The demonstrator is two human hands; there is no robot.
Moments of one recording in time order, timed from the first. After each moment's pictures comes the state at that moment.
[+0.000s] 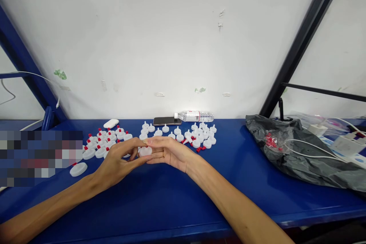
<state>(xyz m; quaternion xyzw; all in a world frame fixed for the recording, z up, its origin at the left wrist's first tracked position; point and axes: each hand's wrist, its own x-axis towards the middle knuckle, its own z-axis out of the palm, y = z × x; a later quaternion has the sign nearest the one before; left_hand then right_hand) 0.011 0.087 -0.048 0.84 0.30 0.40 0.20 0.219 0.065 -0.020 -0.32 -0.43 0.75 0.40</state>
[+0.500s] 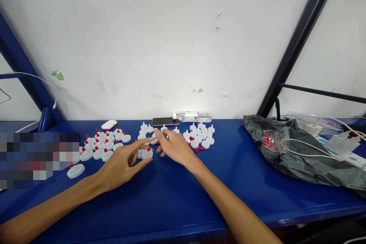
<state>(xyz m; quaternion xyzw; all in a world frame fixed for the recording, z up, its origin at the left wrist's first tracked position) 0.015 0.084 -0.044 0.88 0.36 0.28 0.15 0.226 0.070 -0.017 -0.57 -0.65 0.36 0.35</state>
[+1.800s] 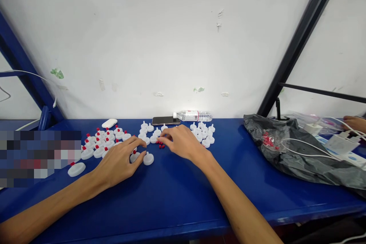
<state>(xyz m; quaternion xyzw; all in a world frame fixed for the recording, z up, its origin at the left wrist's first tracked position) 0.011 0.086 -0.046 0.87 0.43 0.22 0.01 0.251 0.072 -0.006 -0.51 -0.81 0.10 0.25</state>
